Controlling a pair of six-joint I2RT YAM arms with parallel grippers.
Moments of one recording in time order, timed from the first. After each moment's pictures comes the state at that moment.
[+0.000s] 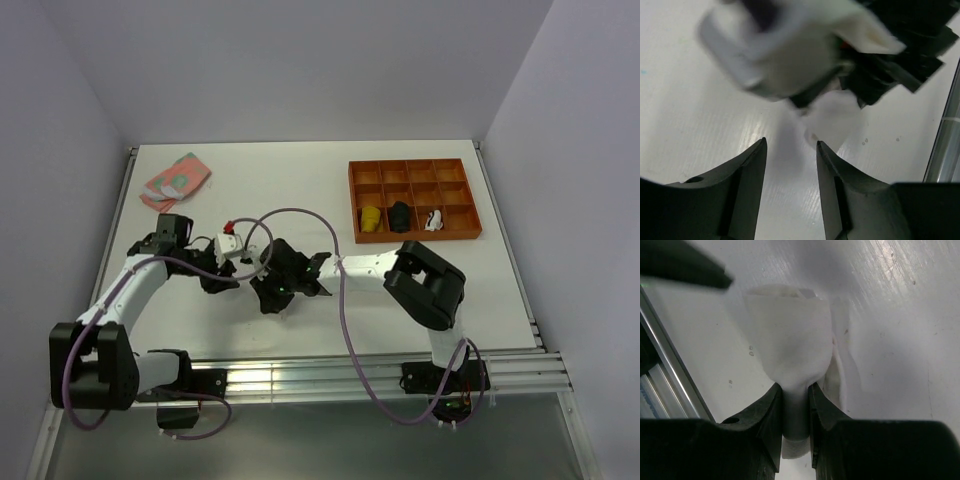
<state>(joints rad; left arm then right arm) -0.05 1.25 0.77 -0.69 0.82 0.99 1.05 1.94 1.17 -0.11 -0.26 0.21</state>
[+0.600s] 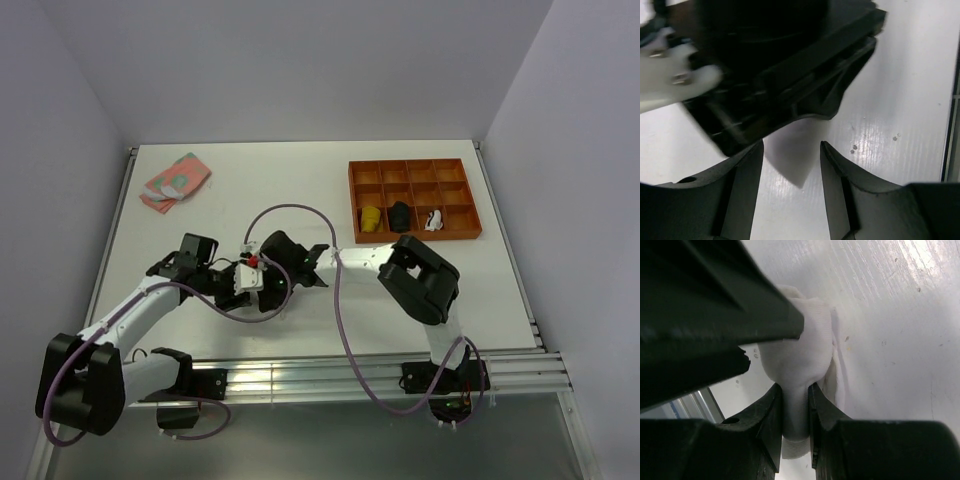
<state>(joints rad) -0.27 1.13 0.58 -0.53 0.71 1.06 1.00 1.99 1.24 -0.16 -0.37 0.22</state>
